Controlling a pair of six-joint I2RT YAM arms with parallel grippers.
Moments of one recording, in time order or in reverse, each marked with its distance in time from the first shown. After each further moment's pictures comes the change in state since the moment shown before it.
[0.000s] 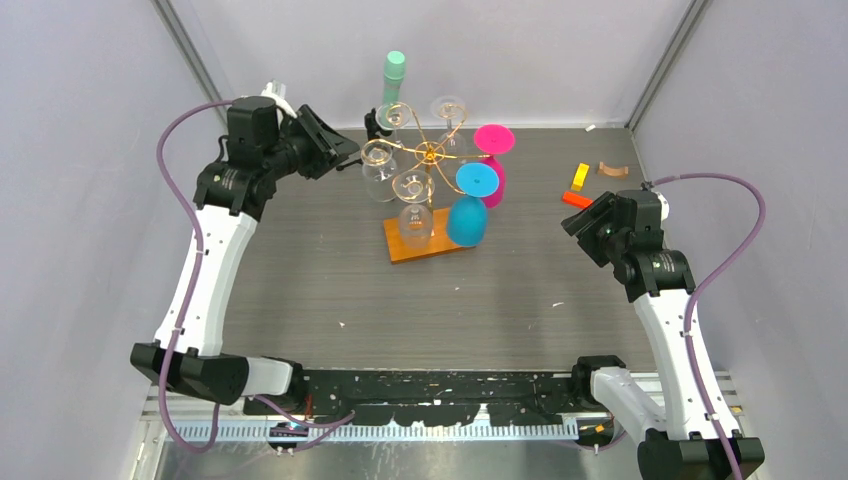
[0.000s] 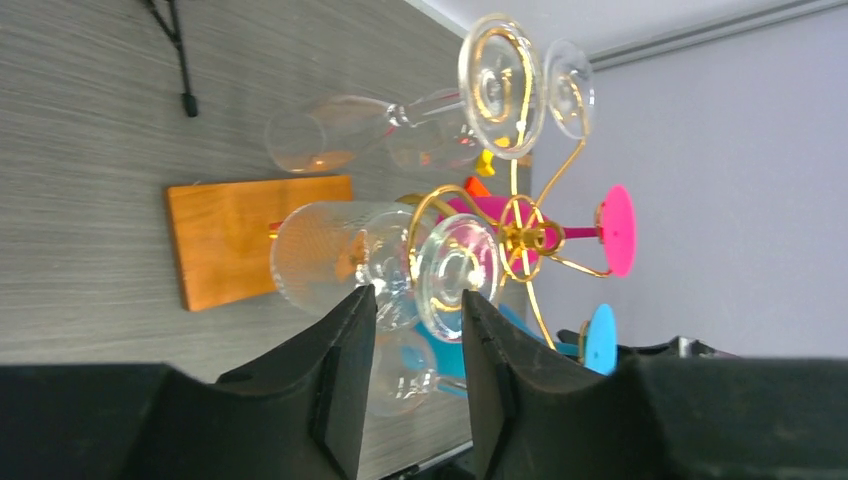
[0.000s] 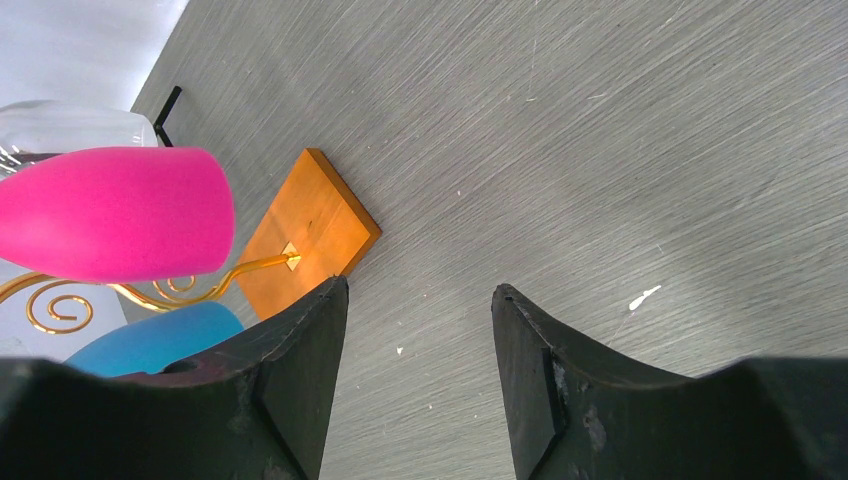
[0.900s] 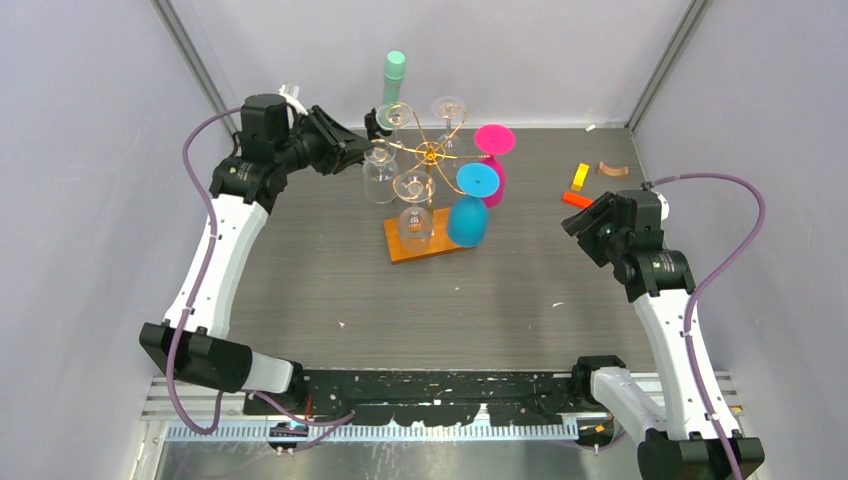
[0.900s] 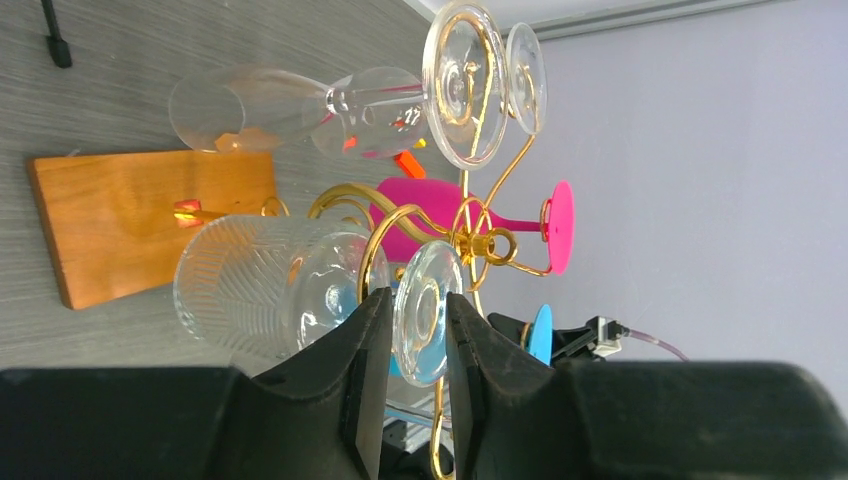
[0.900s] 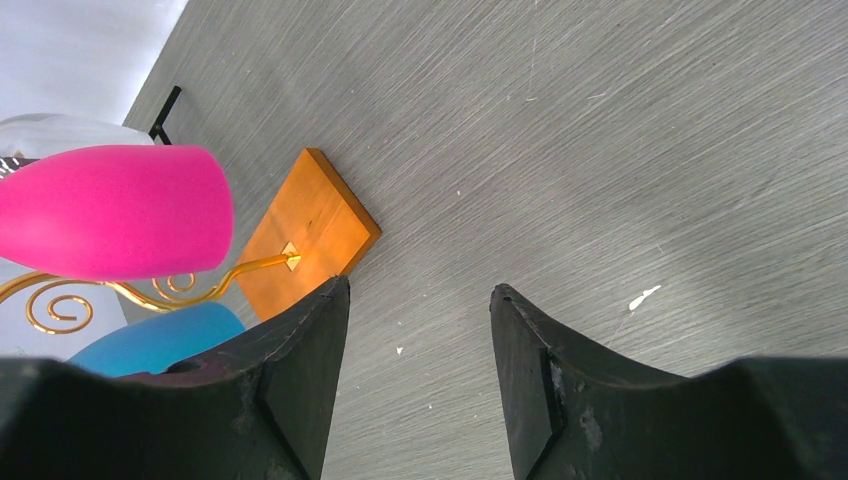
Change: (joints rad) left arm 0.001 0.060 -0.042 0.125 0.154 -0.155; right arm 0.000 0.000 0.000 0.000 0.000 0.000
